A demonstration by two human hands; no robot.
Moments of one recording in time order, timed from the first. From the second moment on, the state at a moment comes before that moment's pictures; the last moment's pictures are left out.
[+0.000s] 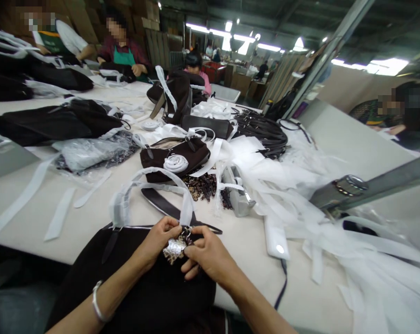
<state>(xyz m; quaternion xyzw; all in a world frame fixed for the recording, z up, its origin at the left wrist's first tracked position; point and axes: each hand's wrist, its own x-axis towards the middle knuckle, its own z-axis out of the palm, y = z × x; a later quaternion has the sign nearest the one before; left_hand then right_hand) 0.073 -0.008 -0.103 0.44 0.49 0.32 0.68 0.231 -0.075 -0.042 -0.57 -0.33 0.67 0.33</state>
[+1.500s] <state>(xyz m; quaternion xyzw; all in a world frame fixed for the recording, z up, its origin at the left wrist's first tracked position) 0.068 0.002 -0.042 0.80 0.44 0.23 0.35 0.347 0.038 -0.078 -0.57 -0.81 0.11 0.05</state>
